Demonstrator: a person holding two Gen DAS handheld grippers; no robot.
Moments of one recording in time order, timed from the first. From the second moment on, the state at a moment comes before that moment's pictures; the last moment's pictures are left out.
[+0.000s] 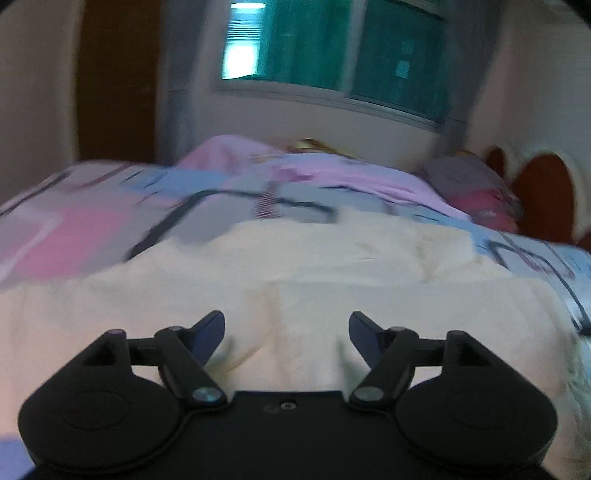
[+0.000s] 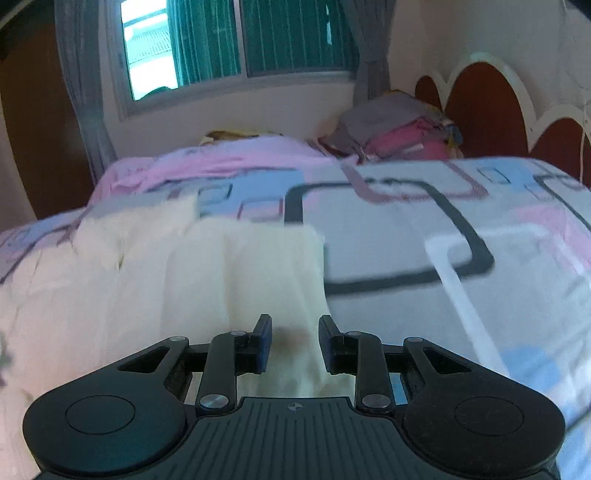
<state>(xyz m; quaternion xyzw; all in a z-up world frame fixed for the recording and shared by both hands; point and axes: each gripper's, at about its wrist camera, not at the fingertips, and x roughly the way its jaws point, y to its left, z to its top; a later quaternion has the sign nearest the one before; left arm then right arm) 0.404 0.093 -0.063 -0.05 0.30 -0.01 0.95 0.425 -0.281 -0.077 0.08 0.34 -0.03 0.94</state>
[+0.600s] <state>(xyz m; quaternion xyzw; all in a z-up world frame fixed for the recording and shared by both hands) 0.472 0.051 -0.118 0.02 0.37 -0.07 0.93 0.522 -0.293 -0.126 0.04 0.40 0.00 0.92</state>
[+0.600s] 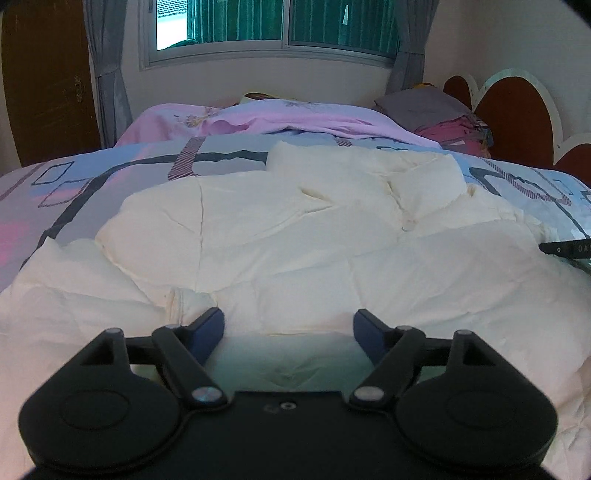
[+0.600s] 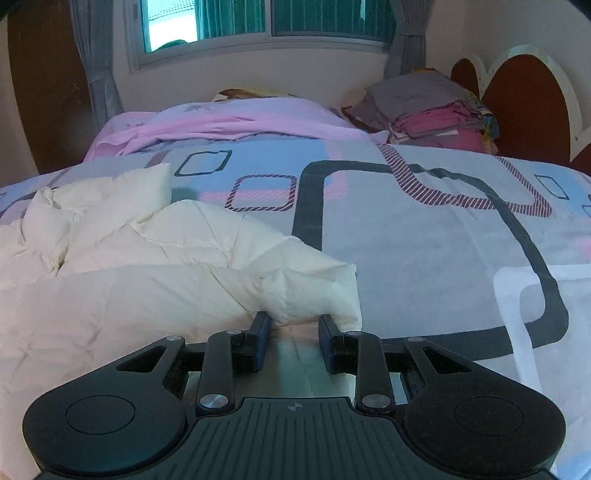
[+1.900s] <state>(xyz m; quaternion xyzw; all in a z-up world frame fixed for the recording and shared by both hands) 0.265 0.271 -0.105 -0.24 0.33 0.20 0.89 0.359 -0.250 -0.075 0.06 0.37 -0.03 0.93</state>
